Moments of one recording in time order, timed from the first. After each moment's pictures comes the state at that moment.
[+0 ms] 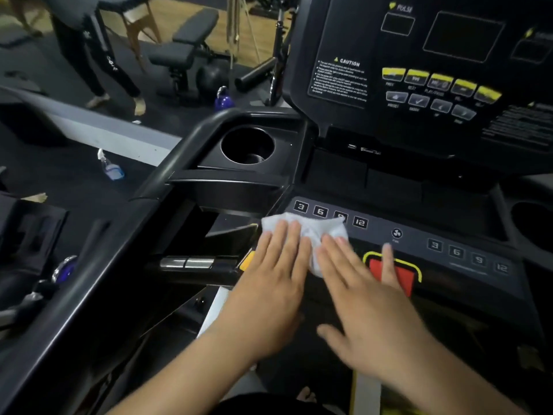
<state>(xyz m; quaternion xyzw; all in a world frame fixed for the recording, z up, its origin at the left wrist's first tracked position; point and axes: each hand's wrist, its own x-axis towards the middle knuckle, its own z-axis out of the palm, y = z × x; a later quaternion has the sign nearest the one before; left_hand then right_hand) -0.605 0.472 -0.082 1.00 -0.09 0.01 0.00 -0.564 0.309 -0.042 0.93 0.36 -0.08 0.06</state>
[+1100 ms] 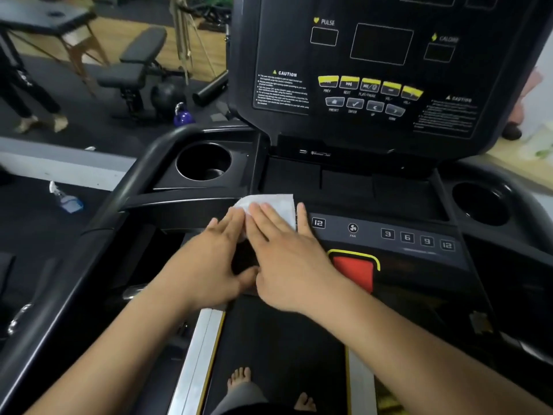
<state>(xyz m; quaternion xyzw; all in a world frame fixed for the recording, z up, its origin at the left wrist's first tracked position) -0.560 0.524 -0.062 0.96 -0.10 0.00 0.25 -0.525 0.368 -0.036 0.92 0.37 -0.08 0.00</state>
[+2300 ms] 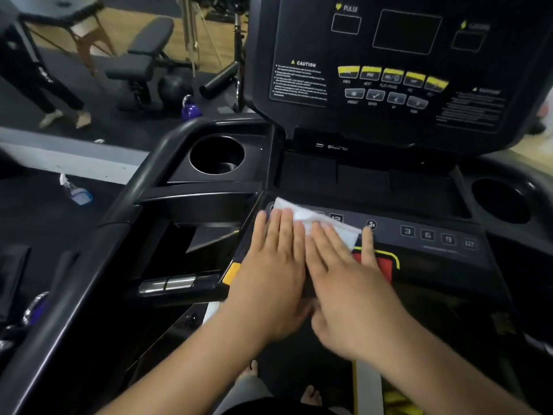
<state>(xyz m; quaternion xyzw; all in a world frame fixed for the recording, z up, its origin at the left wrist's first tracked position) -0.574 0.456 -0.057 0.99 -0.11 -0.07 -0.05 -0.559 0.320 -0.032 0.94 0.31 -0.12 0.06</state>
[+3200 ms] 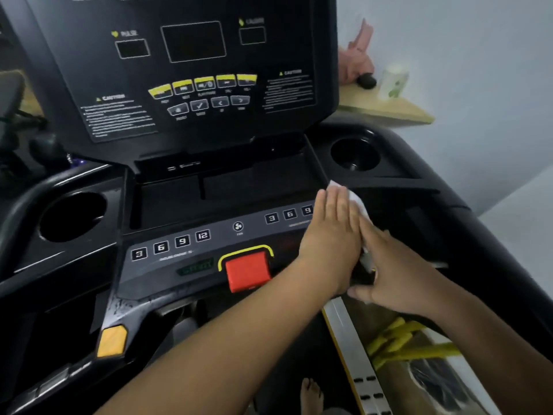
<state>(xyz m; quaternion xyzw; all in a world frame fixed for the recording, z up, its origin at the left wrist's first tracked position) -0.505 0.227 -0.049 0.92 -0.36 -0.05 -0.15 -0.563 0.104 -0.055 0.96 0.03 -0.13 -0.23</state>
